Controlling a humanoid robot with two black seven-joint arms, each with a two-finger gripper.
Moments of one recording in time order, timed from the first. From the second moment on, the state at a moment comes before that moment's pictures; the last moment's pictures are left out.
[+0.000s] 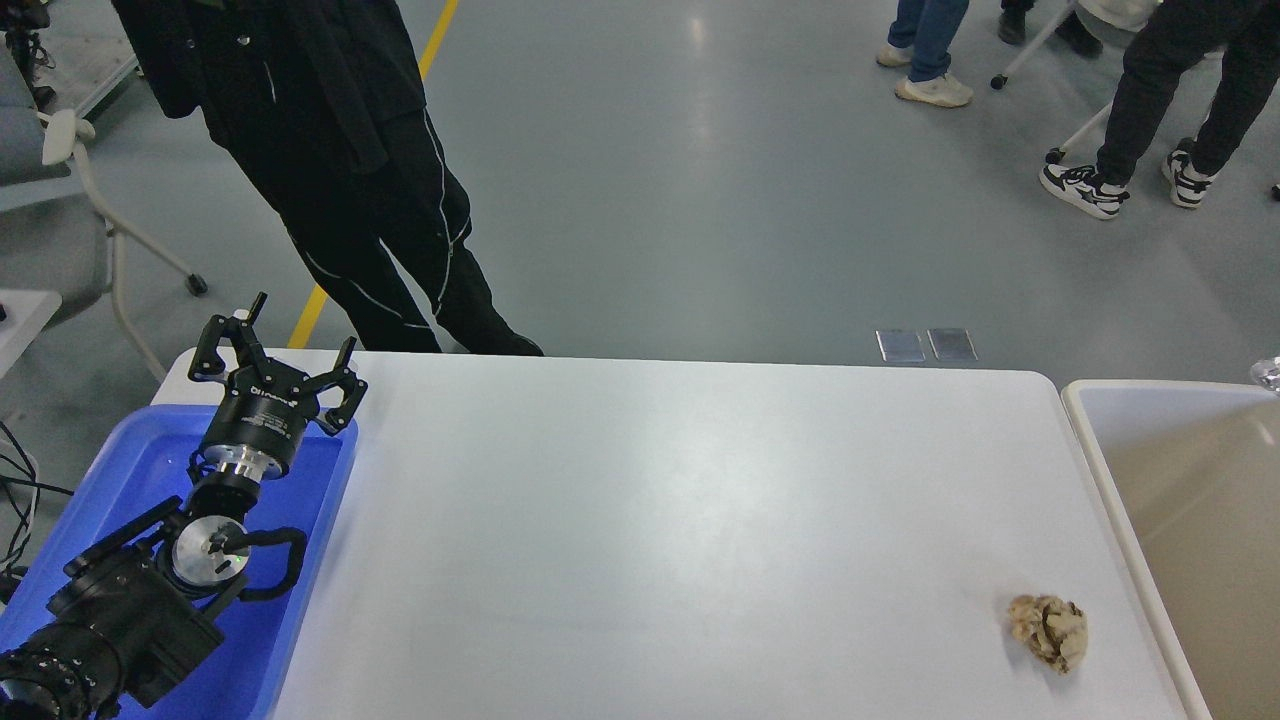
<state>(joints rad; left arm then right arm) -0.58 0.33 -0.75 -0.45 -0.16 -0.63 -0.53 0.95 -0.68 -0.18 -0.05 -0.58 0.28 0.15</state>
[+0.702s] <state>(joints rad) -0.58 0.33 -0.75 -0.45 -0.16 -0.63 -0.53 0.70 -0.51 -0.17 -0.07 -0.44 0.12 -0.10</state>
